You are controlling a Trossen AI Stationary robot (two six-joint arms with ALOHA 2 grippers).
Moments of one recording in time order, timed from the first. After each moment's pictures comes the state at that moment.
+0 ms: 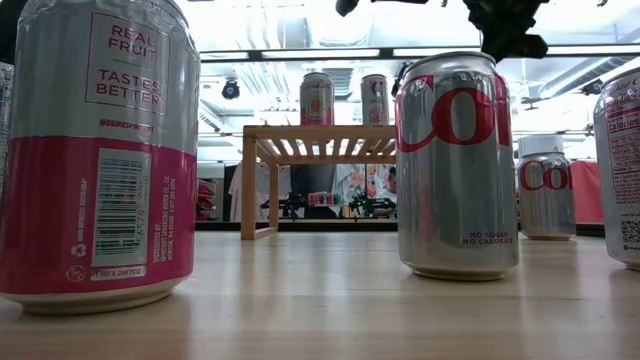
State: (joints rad) left arm 0.04 2.01 2.13 -0.46 -0.33 -0.12; right arm -0.82 1.14 1.46 -1.27 -0.16 0.21
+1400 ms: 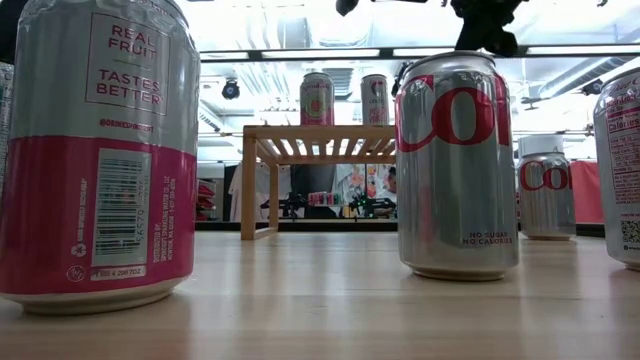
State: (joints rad) left arm 0.04 2.01 2.13 -0.46 -0.33 -0.12; right arm -0.72 1.16 1.46 -1.13 -0.25 0.15
